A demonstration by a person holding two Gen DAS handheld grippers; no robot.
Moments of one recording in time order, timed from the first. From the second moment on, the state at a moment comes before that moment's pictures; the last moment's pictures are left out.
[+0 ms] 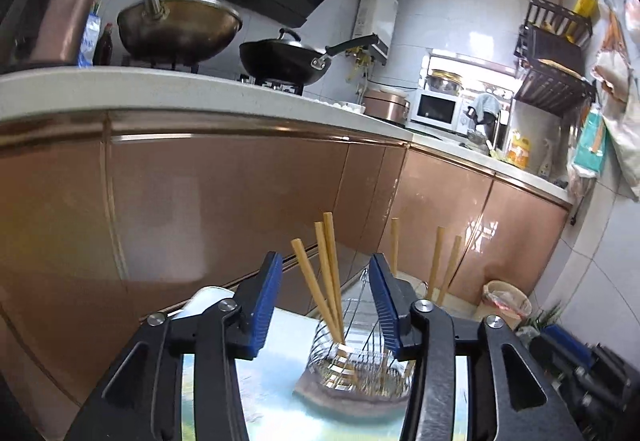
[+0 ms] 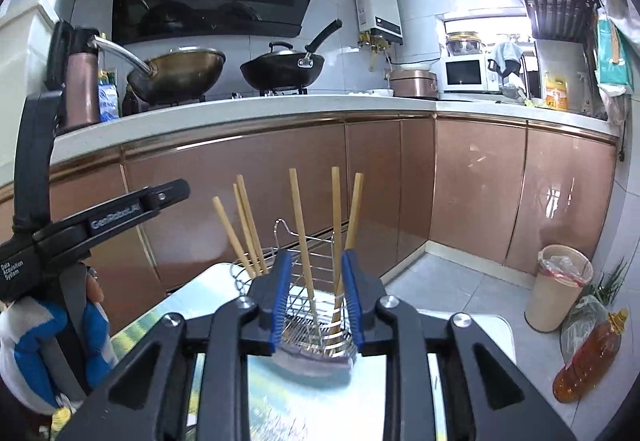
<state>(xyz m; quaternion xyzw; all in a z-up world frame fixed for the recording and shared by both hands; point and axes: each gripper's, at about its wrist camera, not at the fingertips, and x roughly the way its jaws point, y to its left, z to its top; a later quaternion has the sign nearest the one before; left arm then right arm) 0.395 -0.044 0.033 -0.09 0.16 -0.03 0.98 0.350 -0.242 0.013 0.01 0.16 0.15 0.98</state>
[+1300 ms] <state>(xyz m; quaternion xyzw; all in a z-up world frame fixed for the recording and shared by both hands) 0.199 -0.002 -0.091 -0.02 0.49 -0.14 0.86 0.119 -0.283 -0.147 0.27 0.53 0.16 0.79</state>
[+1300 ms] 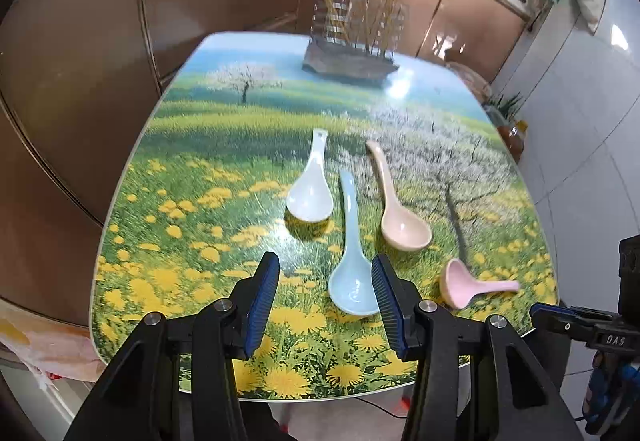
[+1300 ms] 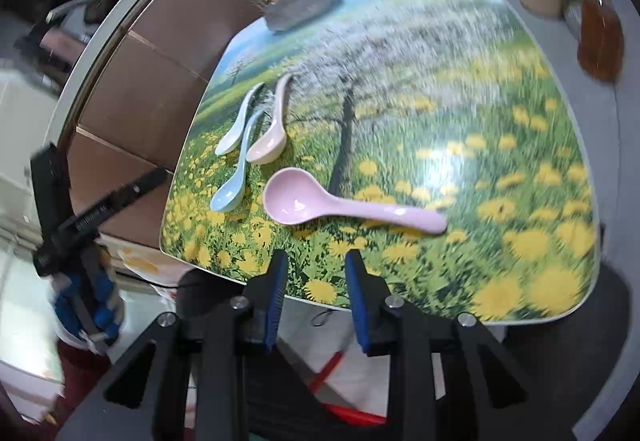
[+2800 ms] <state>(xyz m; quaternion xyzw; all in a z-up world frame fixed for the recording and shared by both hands) 0.256 -0.063 -0.162 0.03 0.58 -0.12 0.81 0.268 -0.223 -0.179 0.04 0.62 0.11 0.77</state>
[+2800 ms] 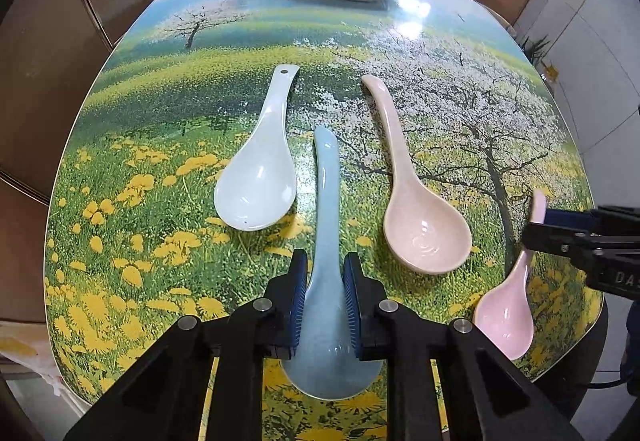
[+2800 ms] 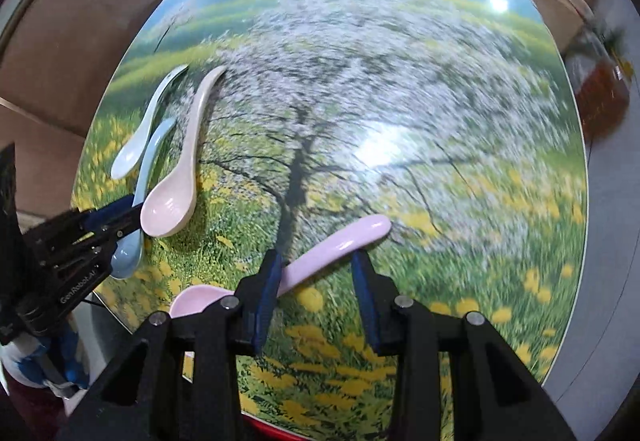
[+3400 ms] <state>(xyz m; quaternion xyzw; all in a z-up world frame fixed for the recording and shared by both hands) 0.232 -0.061 -0.160 0.05 0.60 -0.16 0.78 0.262 -0.213 -0.190 -0.07 0.62 0.16 0.77</state>
